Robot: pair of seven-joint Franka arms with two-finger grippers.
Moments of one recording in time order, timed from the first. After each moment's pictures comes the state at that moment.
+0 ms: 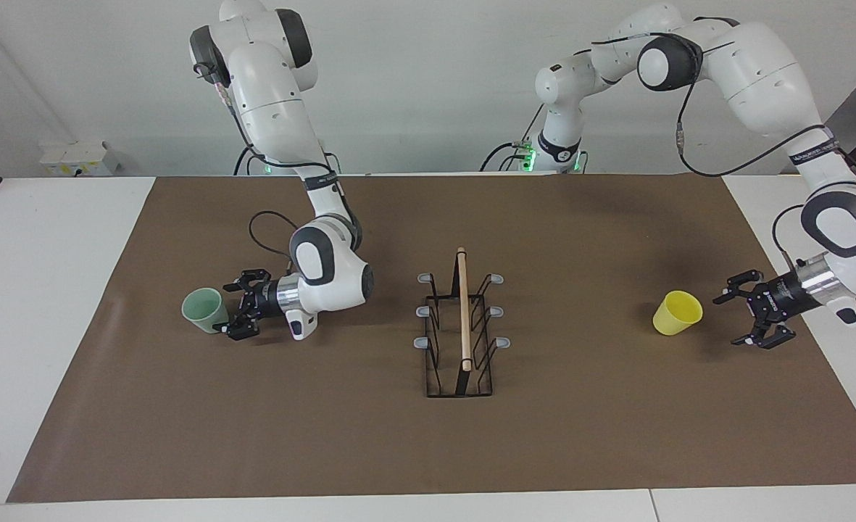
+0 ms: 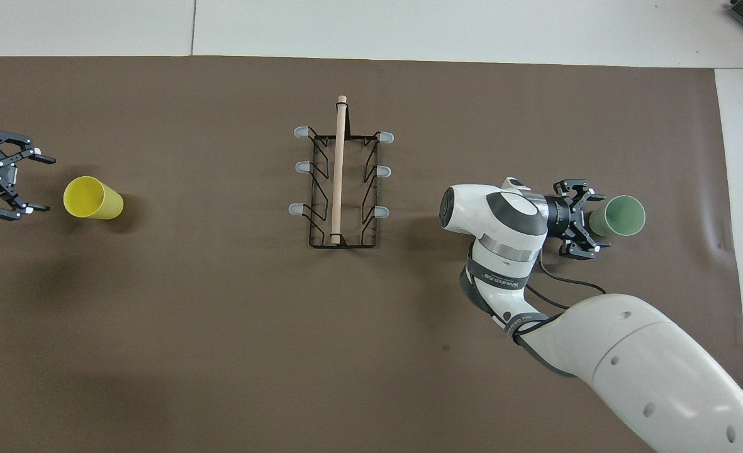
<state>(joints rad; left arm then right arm) 0.36 0.63 0.00 -1.38 -0.43 1.75 -1.03 0.25 0.62 0.08 -1.80 -1.15 1.54 -0.71</state>
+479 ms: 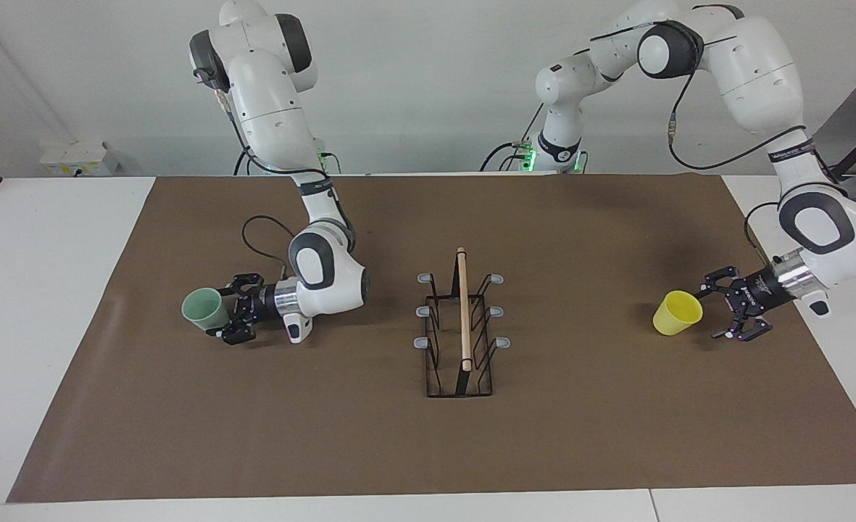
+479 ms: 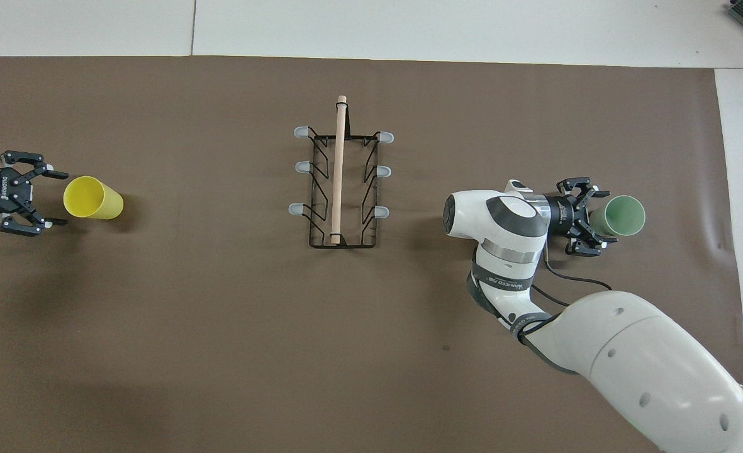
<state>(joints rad) 0.38 0.58 0.01 -1.56 -0.56 1.85 -1.02 0.24 0.64 0.08 -1.82 -1.24 1.54 -0.68</state>
